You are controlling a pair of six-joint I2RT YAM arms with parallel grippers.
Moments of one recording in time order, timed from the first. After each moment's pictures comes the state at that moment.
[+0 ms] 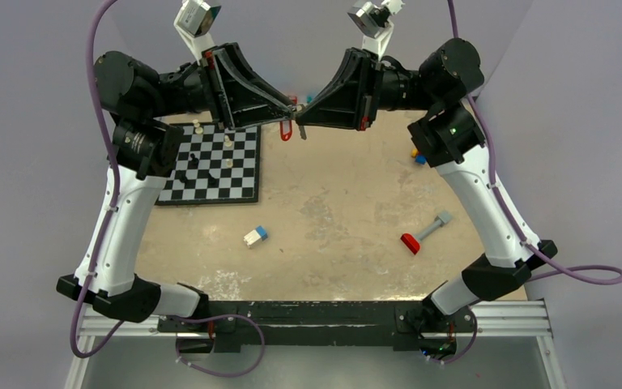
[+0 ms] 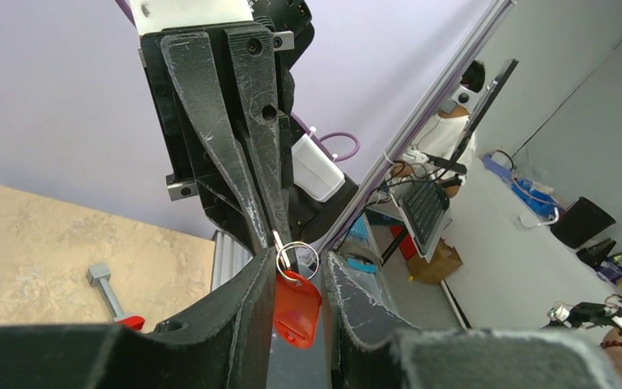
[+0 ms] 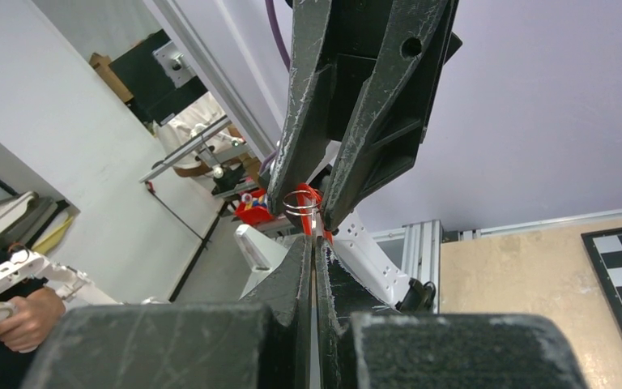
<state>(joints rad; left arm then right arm) -0.40 1.37 1.93 0.04 1.15 -1.06 0.61 1.54 2.04 -0.02 -1.08 0.92</state>
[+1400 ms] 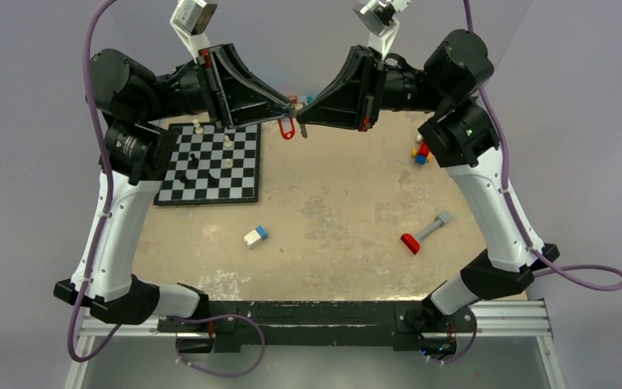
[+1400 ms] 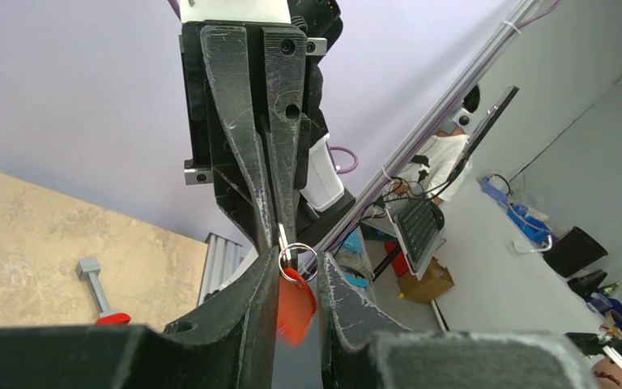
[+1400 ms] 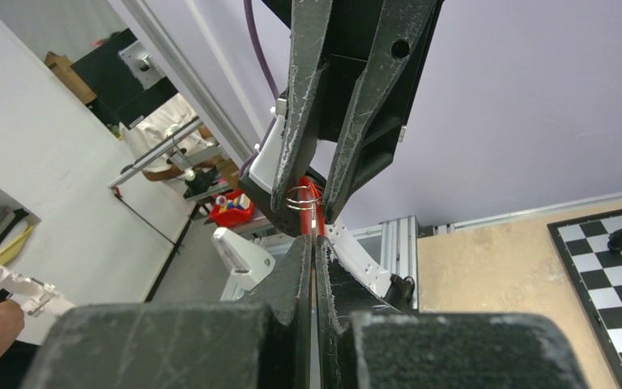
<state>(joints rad) -0.40 1.36 1.97 -0.08 1.09 -1.05 0.63 1.55 2.18 -0.28 -1.01 0.76</state>
